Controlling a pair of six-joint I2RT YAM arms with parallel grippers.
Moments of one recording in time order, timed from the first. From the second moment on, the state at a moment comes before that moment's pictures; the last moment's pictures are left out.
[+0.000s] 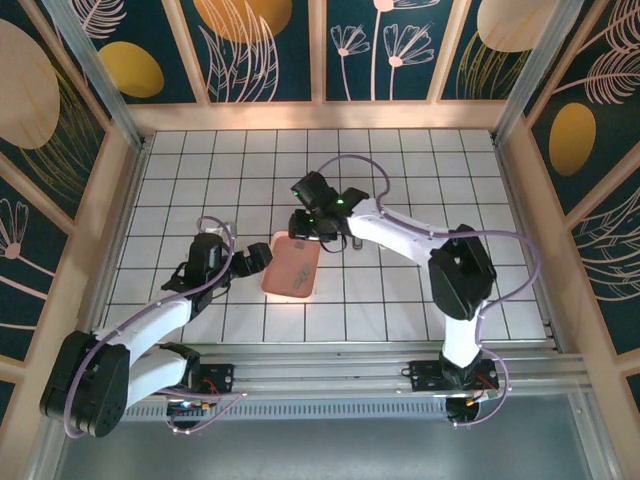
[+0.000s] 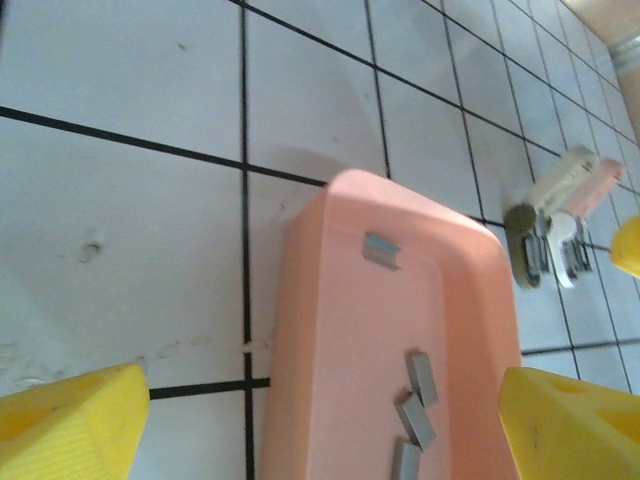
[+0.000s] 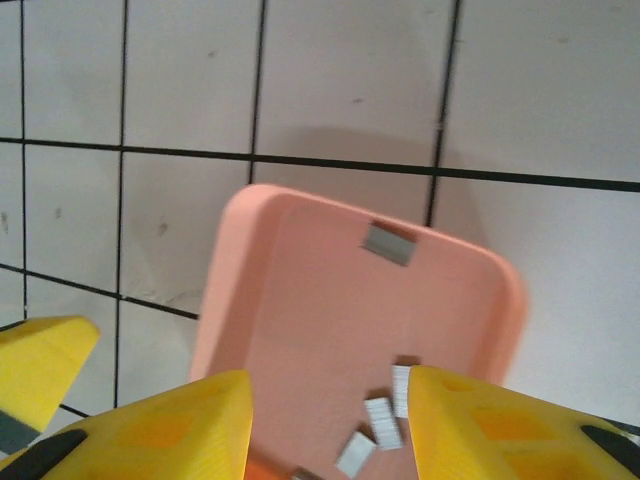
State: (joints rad) left arm -0.35 1.11 0.37 0.12 0.22 -0.66; right arm 0.86 1.90 1.57 -0.70 -0.03 0.75
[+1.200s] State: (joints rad) left arm -0.26 1.09 0.29 0.12 0.15 -0.79; right arm 0.90 2.35 2.05 -1.24 0.00 0.62
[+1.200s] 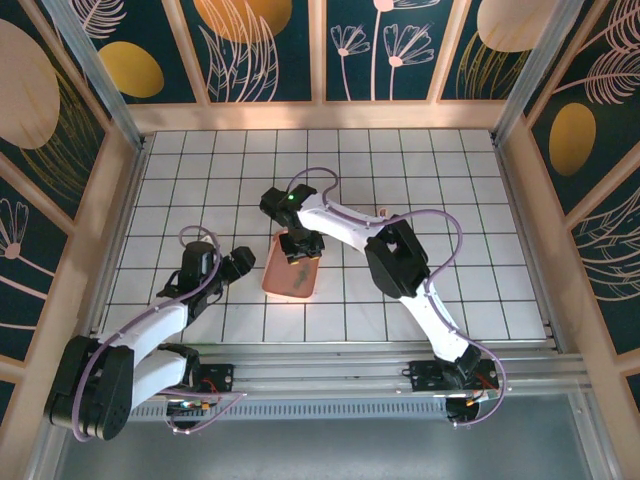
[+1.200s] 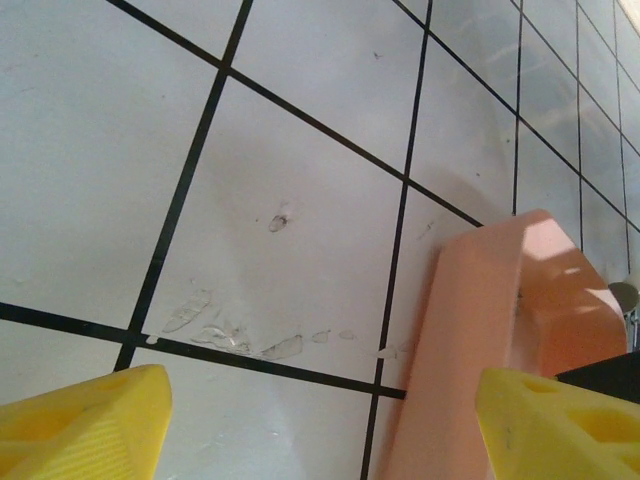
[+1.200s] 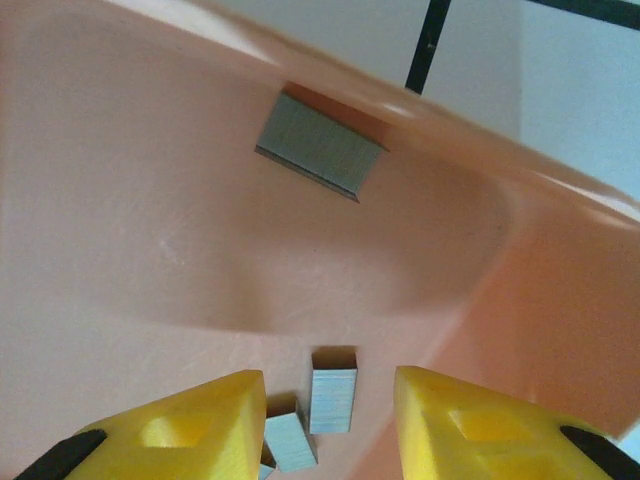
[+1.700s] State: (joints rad) left arm -0.25 1.07 0.29 0.10 0.14 -0.79; right arm 0.90 2.42 2.09 -1.29 -0.04 0.60
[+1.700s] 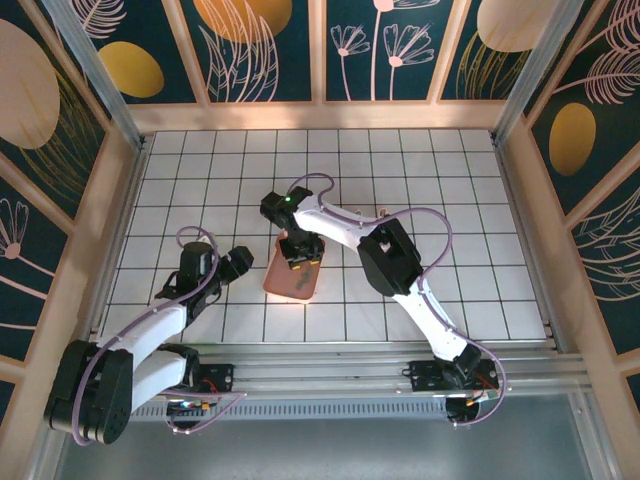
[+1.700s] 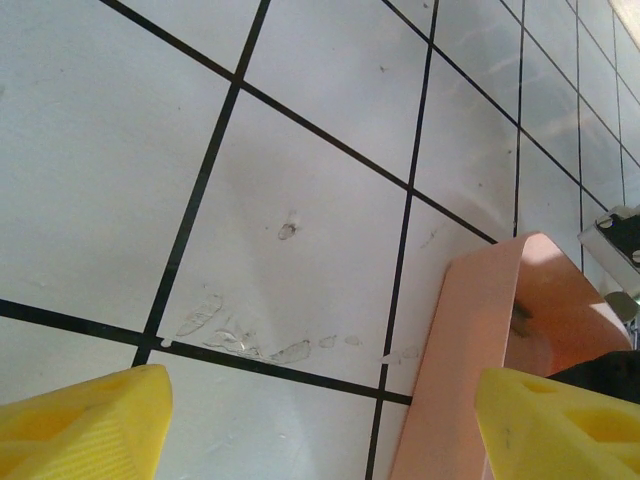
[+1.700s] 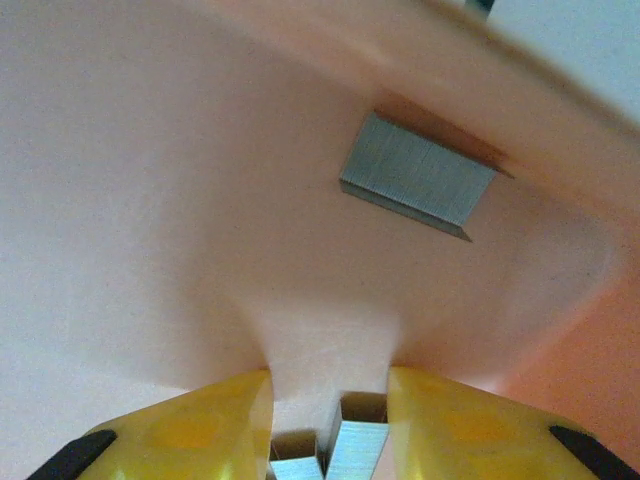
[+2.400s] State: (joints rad) left arm -0.24 1.06 0.26 0.12 0.21 -0.79; right arm 0.90 2.39 2.09 -1.23 -0.08 0.61
